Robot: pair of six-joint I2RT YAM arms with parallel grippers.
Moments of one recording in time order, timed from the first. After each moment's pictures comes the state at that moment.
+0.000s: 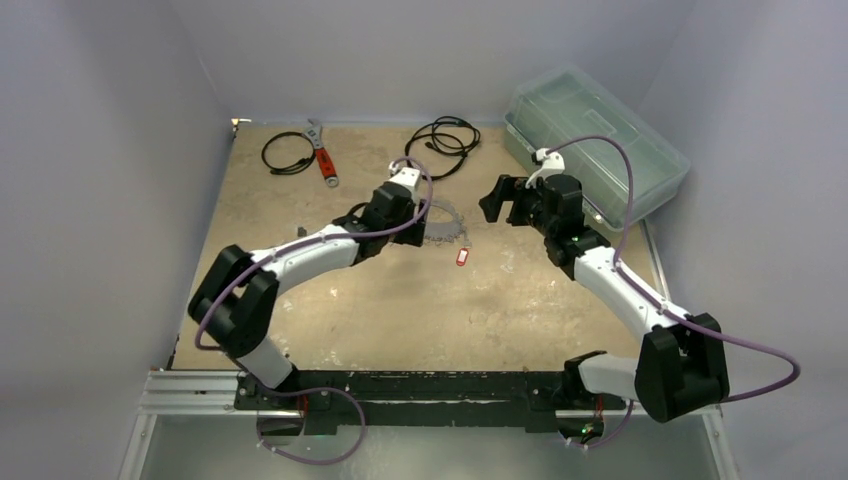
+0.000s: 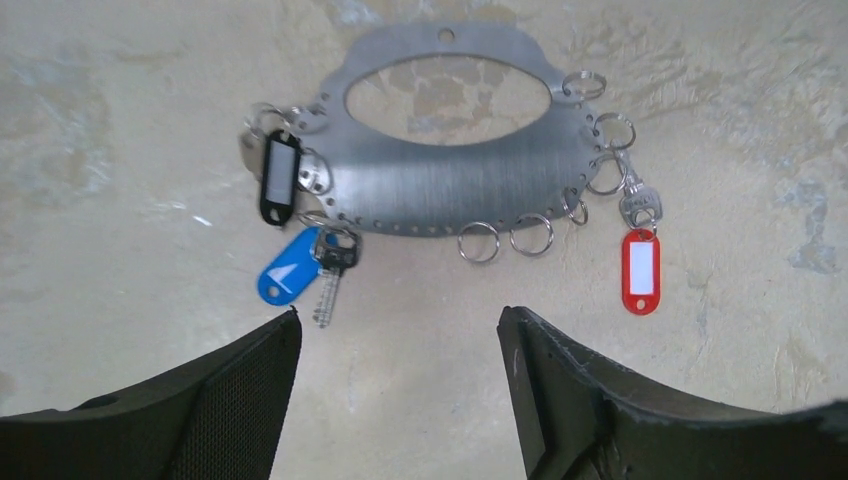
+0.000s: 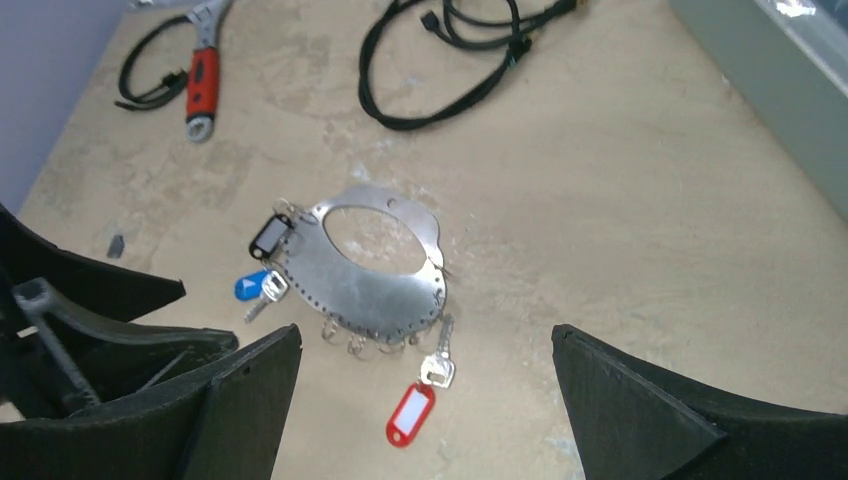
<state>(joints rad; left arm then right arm) -0.66 1.59 1.02 -0.09 -0.21 -0.28 0.31 1.24 0.80 0.10 -0.10 0.35</state>
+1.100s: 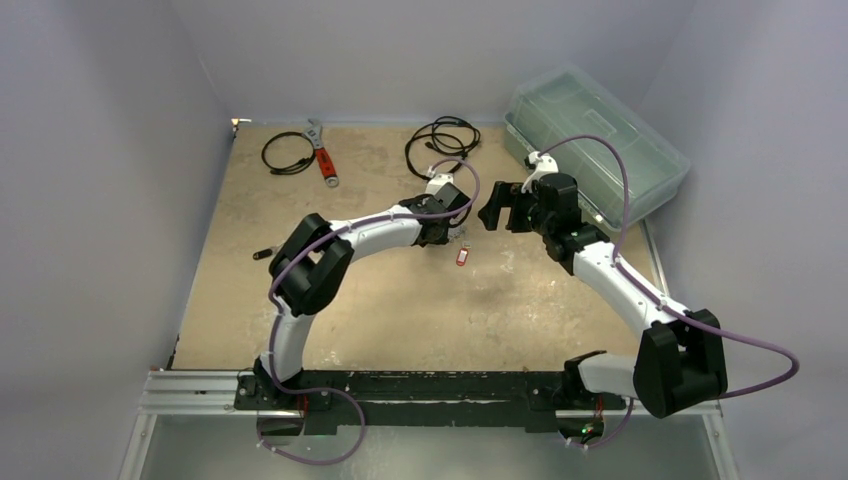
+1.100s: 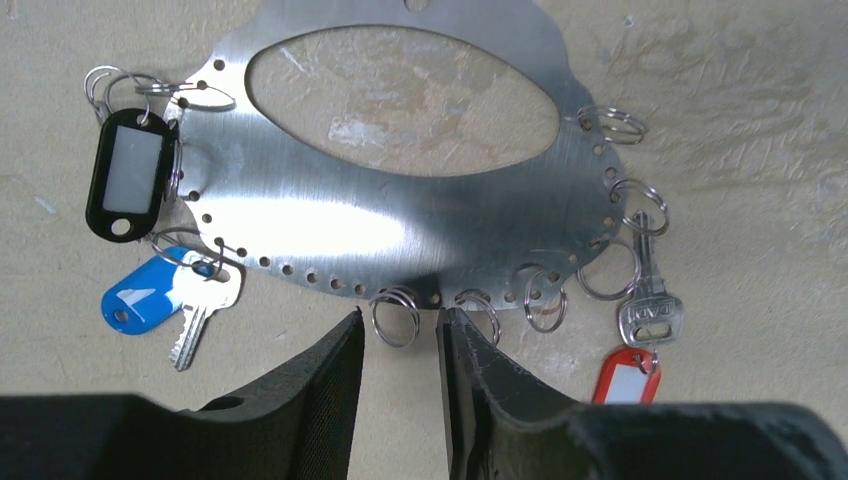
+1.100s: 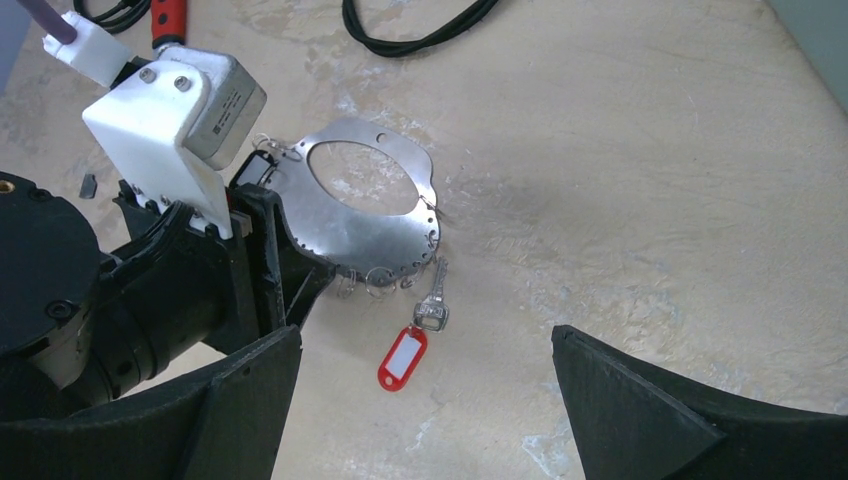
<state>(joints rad) -0.80 2.07 1.50 -0.45 -0.47 -0.56 0.31 1.27 0.85 -0.08 -0.13 0.33</state>
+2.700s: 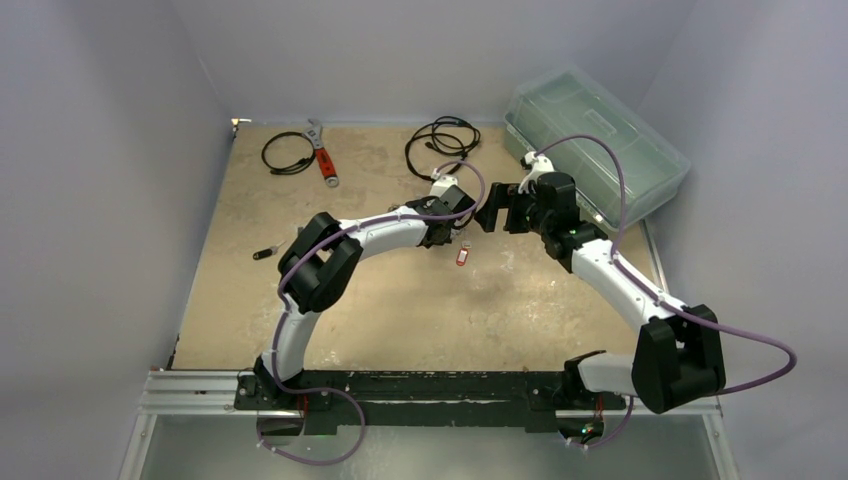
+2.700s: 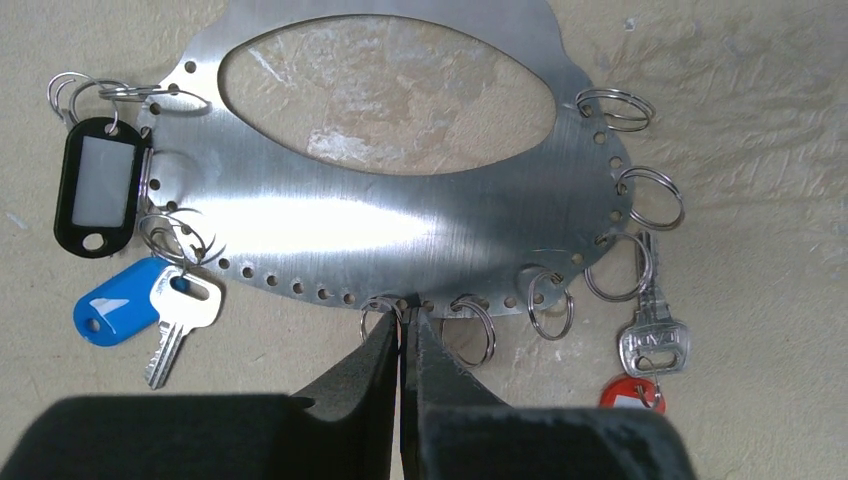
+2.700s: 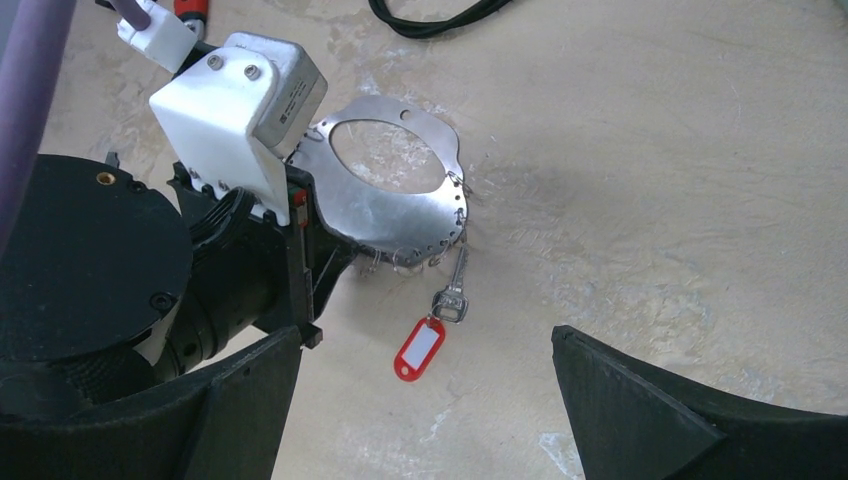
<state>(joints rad) -0.81 2.13 1.55 -0.44 -0.49 -0.56 0.31 1.29 0.86 -0.09 -0.18 0.33</state>
